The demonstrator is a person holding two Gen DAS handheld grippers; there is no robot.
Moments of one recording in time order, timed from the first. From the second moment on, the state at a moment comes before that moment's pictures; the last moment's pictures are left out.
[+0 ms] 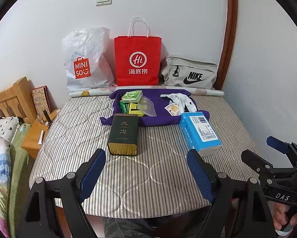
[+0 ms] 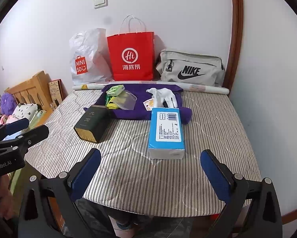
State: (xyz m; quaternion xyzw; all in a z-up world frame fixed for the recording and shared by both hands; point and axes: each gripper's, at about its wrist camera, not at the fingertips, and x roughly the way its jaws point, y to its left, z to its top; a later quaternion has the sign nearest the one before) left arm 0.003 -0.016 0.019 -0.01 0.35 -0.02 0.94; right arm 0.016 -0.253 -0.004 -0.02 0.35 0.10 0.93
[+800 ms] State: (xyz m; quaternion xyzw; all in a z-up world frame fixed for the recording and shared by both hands) left arm 0.001 -0.015 0.018 -0.02 0.35 -0.02 0.94; right arm 0.013 -0.253 -0.002 -0.02 0.35 0.10 0.93
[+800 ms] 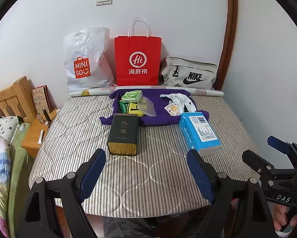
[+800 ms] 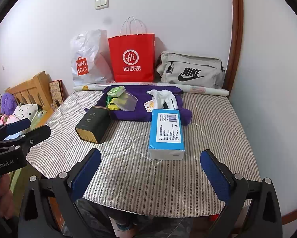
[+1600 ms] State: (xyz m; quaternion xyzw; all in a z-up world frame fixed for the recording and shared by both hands) left arm 0.001 -0.015 0.018 -0.01 0.35 -0.02 0.94; right arm 0.013 -0.255 0.002 -0.02 0.34 0.10 0.93
